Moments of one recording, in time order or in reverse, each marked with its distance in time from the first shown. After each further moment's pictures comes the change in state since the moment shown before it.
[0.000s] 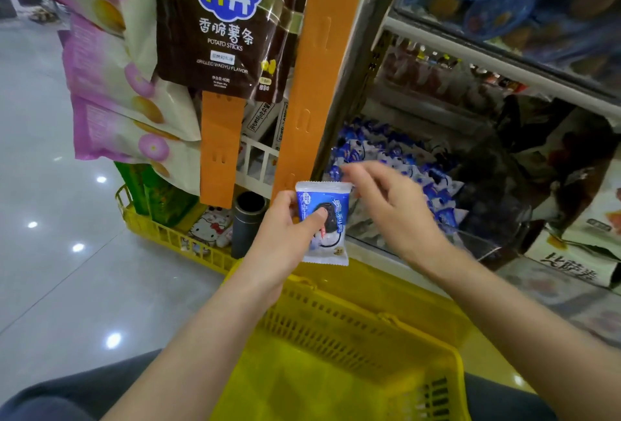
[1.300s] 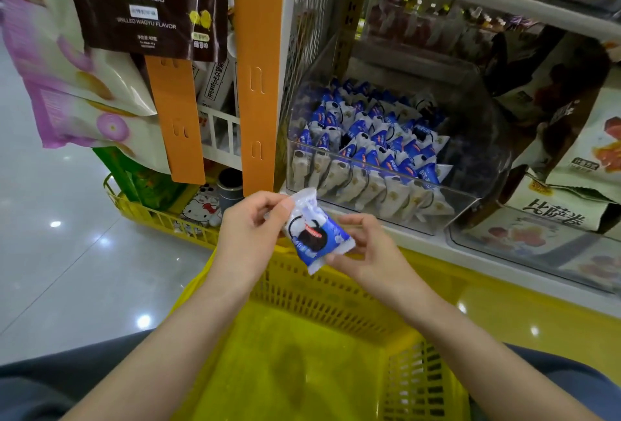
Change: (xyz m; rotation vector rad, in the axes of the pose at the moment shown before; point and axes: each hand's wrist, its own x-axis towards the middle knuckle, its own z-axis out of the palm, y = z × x) left_hand -0.011 -0.042 0.008 0.250 0.122 0.182; right_hand -0.085 0.043 0.013 0.370 -0.251 0.499
